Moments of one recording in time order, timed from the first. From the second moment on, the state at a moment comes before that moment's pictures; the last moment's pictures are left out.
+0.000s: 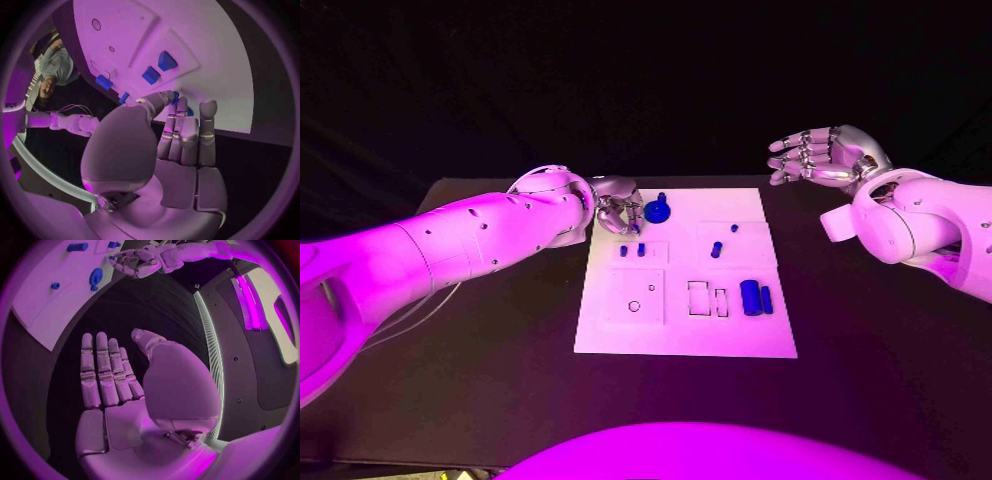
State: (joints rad) left arm 1.21 -0.53 -0.03 1.04 -1.41 -0.01 0.08; left_hand 1.42 -0.20 0.54 0.02 0.28 0.99 0.14 0.29 0.34 1.11 0.09 0.28 0.19 1.29 0.02 1.44 0.88 0.18 1.08 0.12 1.01 1.06; right arm 1.34 -0.89 -0.17 1.38 -0.38 -0.39 0.28; right_hand 1.34 -0.22 0.44 0.13 0.25 0.79 0.20 0.31 0.33 1.02 0.16 0.33 0.07 1.11 0.10 0.14 0.51 0.16 1.03 0.22 0.08 0.28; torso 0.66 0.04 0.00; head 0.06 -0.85
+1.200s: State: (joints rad) left arm 1.21 -0.51 -0.03 1.02 -1.44 0.01 0.07; left_hand 1.42 -0.20 0.54 0.02 0.27 0.97 0.16 0.24 0.34 1.11 0.09 0.23 0.19 1.29 0.02 1.44 0.88 0.19 1.07 0.12 1.01 1.06; right arm 1.34 -0.89 -0.17 1.38 -0.38 -0.39 0.29; right_hand 1.34 -0.22 0.44 0.13 0.25 0.79 0.20 0.31 0.33 1.02 0.16 0.32 0.07 1.11 0.10 0.14 0.51 0.16 1.03 0.22 0.08 0.27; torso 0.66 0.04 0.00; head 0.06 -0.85
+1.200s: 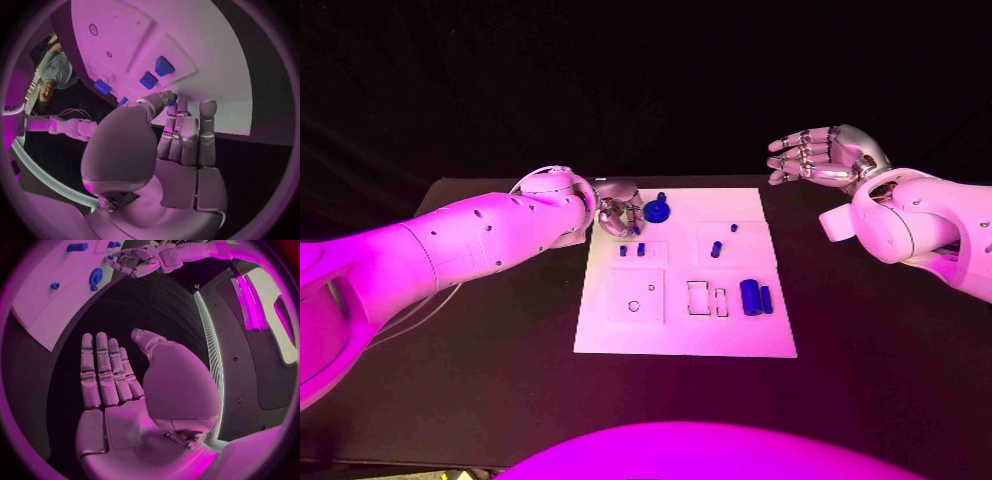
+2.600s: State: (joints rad) left arm 1.21 -0.55 -0.03 1.02 -1.44 -0.01 0.06; left_hand 1.41 -0.21 0.54 0.02 0.27 0.87 0.16 0.17 0.34 1.12 0.10 0.19 0.19 1.28 0.03 1.44 0.86 0.19 1.07 0.13 0.98 1.05; right arm 1.34 -0.89 -0.17 1.37 -0.39 -0.39 0.28; right_hand 1.34 -0.22 0.44 0.13 0.25 0.79 0.20 0.31 0.33 1.02 0.16 0.32 0.07 1.12 0.11 0.14 0.51 0.16 1.03 0.21 0.08 0.27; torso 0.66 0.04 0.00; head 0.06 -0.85
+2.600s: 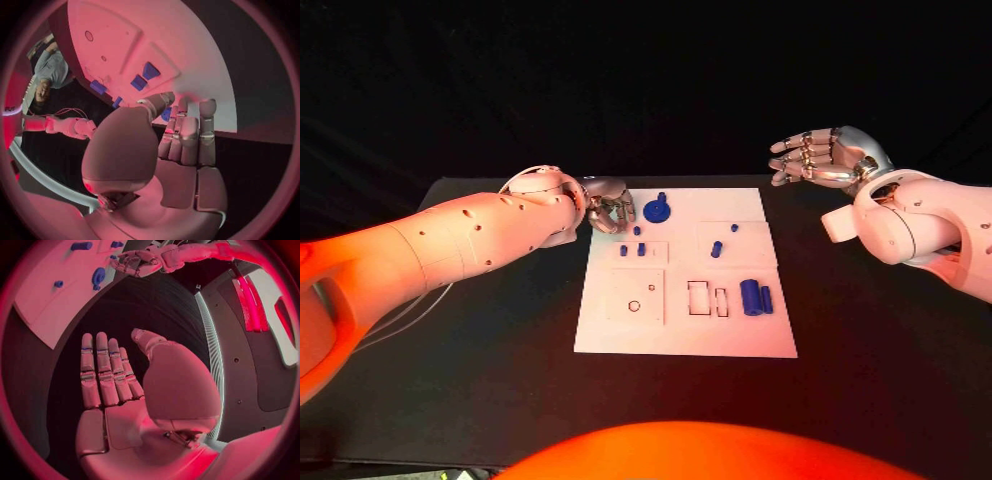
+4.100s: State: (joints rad) left arm 1.20 -0.88 0.01 1.41 -0.21 -0.04 0.35; left_hand 1.41 -0.21 0.55 0.03 0.27 0.90 0.19 0.21 0.35 1.09 0.13 0.18 0.19 1.02 0.05 1.20 0.45 0.19 0.93 0.14 0.81 0.91; right arm 1.30 -0.71 -0.17 1.30 -1.56 -0.21 -0.11; right_hand 1.31 -0.26 0.55 -0.01 0.18 0.93 0.16 0.23 0.30 1.14 0.11 0.10 0.07 1.46 0.01 1.19 1.18 0.12 1.36 0.10 1.10 1.13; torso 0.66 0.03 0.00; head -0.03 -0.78
